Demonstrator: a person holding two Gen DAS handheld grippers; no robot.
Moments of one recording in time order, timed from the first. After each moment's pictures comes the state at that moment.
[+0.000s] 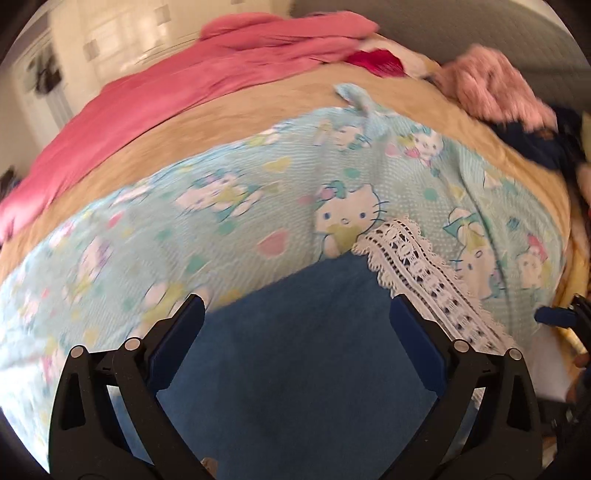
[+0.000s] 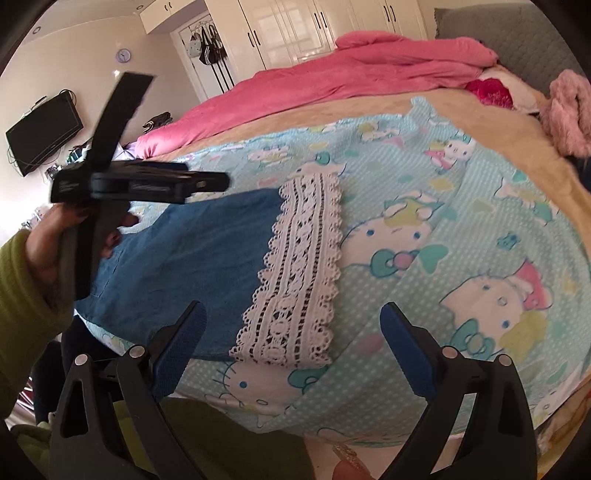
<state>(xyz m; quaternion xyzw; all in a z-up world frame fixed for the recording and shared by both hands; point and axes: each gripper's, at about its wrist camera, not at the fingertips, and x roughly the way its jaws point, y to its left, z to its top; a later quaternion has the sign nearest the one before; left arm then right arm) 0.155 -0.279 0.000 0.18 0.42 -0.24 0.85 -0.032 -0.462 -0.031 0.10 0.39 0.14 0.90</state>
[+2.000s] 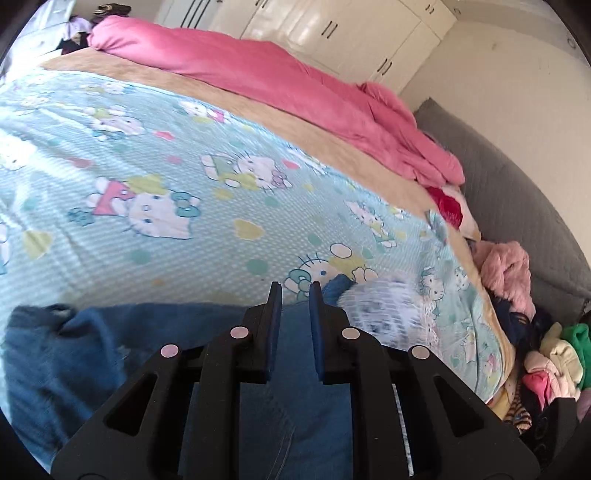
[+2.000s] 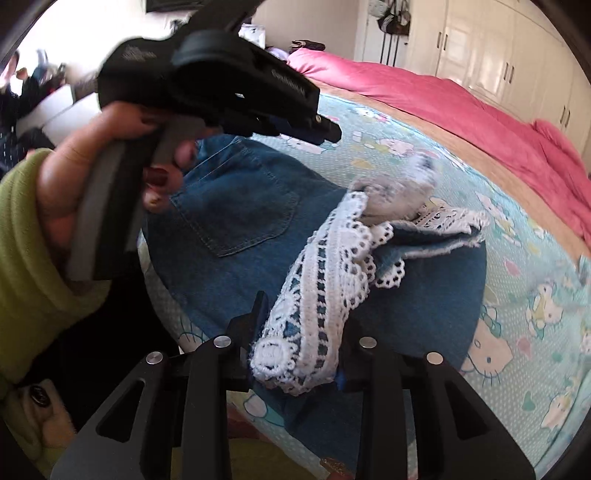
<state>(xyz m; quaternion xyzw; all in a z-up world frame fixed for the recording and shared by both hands) 0.119 0.006 -0.008 -0.20 0.38 -0.15 0.89 -0.015 -0.174 -0.033 -0.19 0.38 0.33 0.84</state>
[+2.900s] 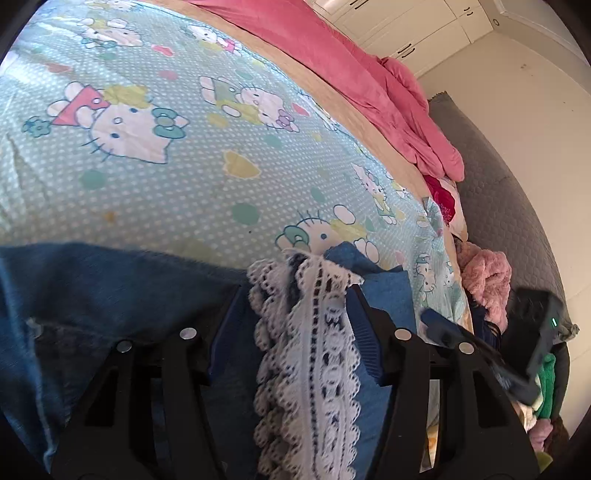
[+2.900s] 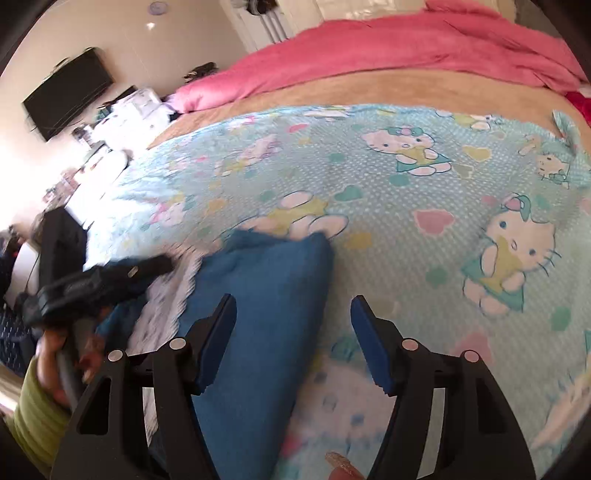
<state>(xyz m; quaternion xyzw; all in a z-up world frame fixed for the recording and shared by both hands) 0.151 -0.009 -0.060 -0.28 0.46 -0.18 0.82 0.142 -0.304 -0.031 0.07 0.47 0.24 0.85</state>
